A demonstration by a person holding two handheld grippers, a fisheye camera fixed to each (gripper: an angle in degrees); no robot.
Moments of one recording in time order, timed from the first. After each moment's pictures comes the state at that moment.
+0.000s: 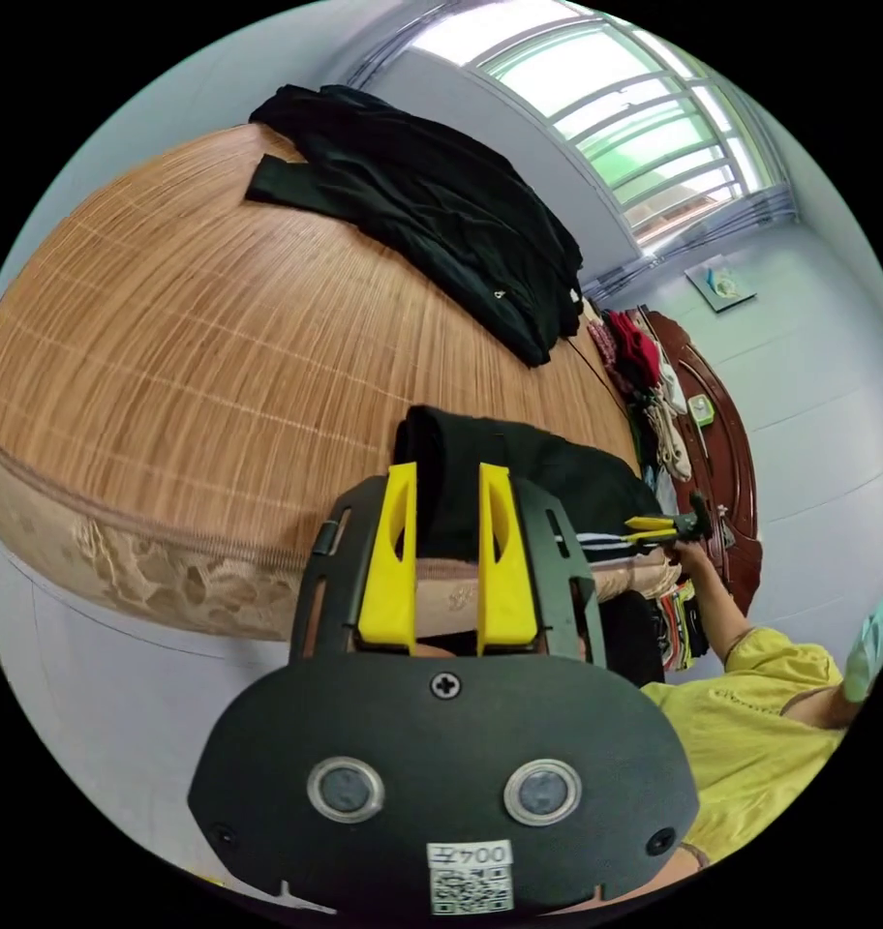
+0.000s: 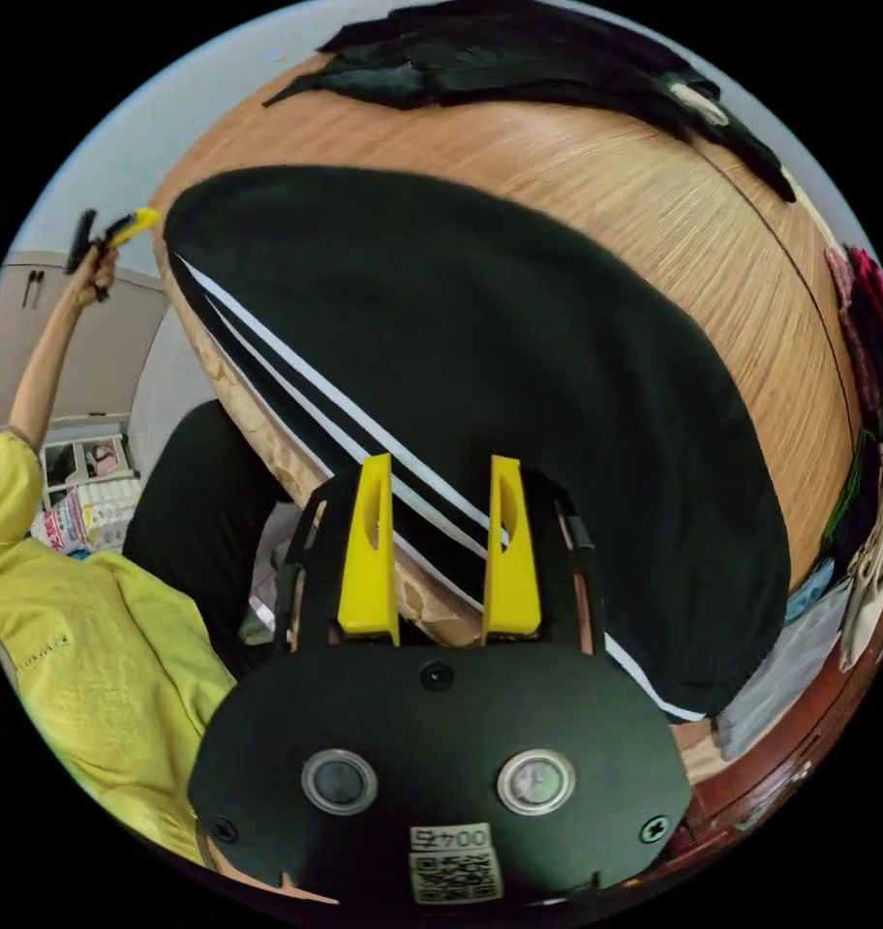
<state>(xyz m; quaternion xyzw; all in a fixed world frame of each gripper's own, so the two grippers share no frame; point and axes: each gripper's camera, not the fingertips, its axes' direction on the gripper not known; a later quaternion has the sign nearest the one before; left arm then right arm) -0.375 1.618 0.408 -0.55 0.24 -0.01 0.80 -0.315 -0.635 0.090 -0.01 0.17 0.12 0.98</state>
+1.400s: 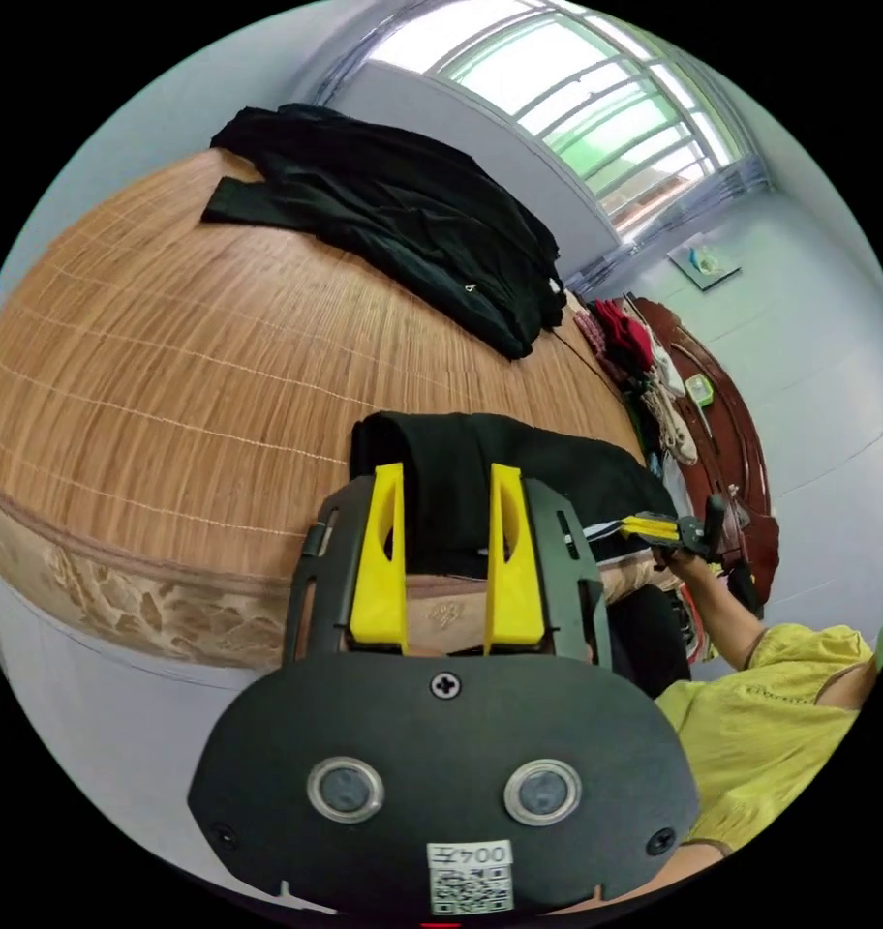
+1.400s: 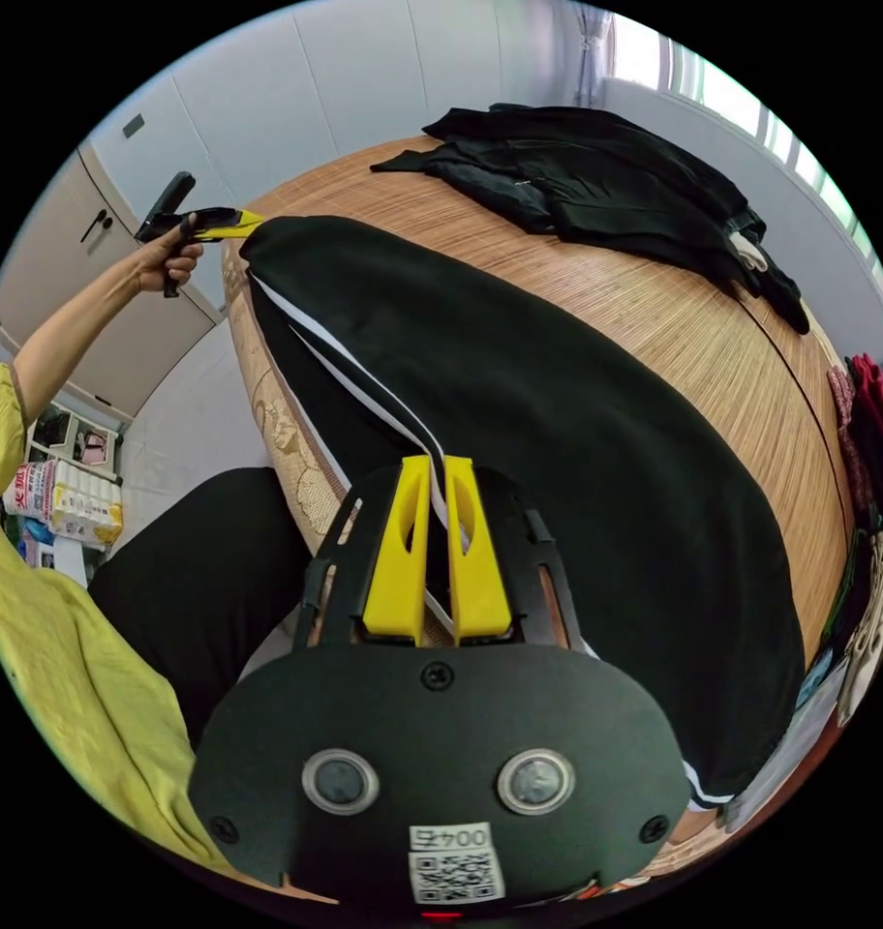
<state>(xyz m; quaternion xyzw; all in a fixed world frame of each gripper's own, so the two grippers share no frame) -0.508 1.449 0.467 -0.53 0.25 0.05 0.81 -0.362 -0.616 0.202 0.13 0.21 0.00 0.97</state>
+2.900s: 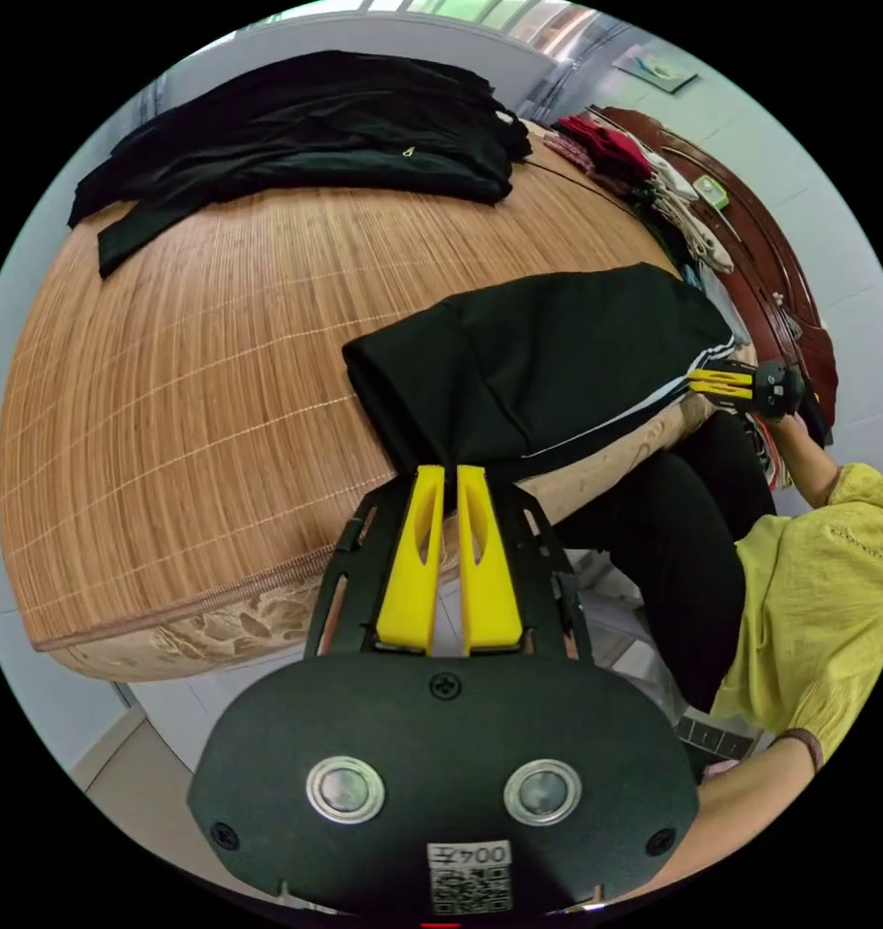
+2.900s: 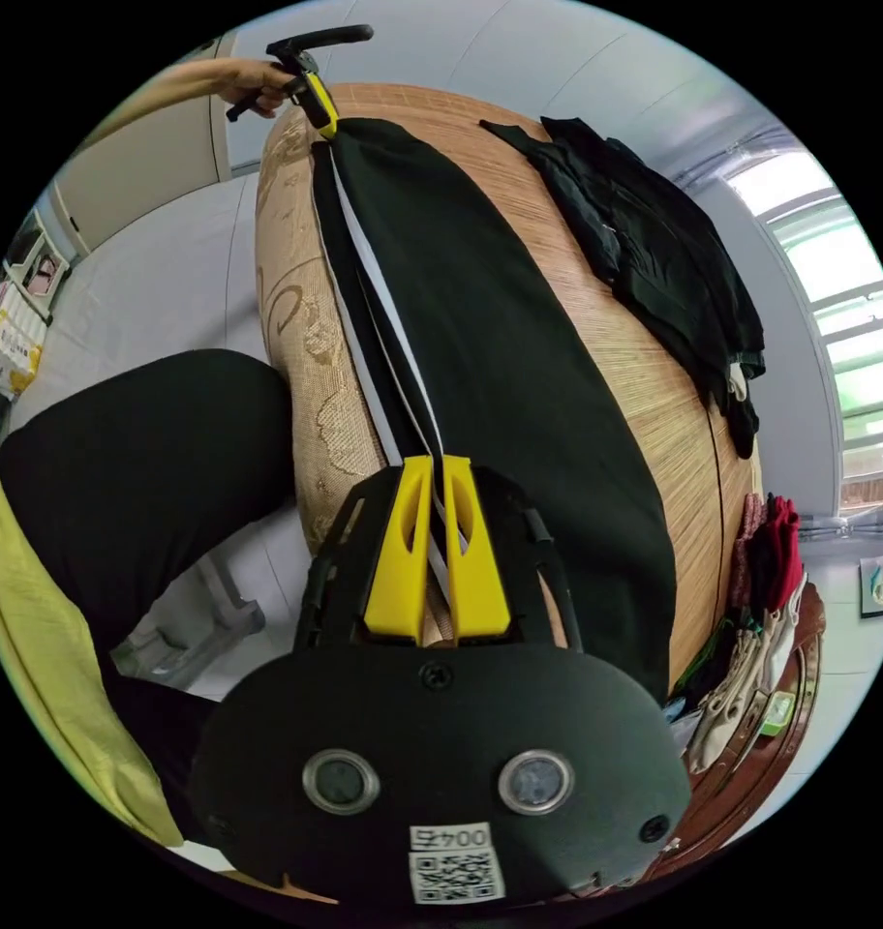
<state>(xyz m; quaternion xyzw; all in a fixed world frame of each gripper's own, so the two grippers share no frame) -0.606 0.926 0.717 -0.63 0.24 0.29 0.68 -0.390 -0.608 0.253 0.03 0.39 -0.13 0.91</state>
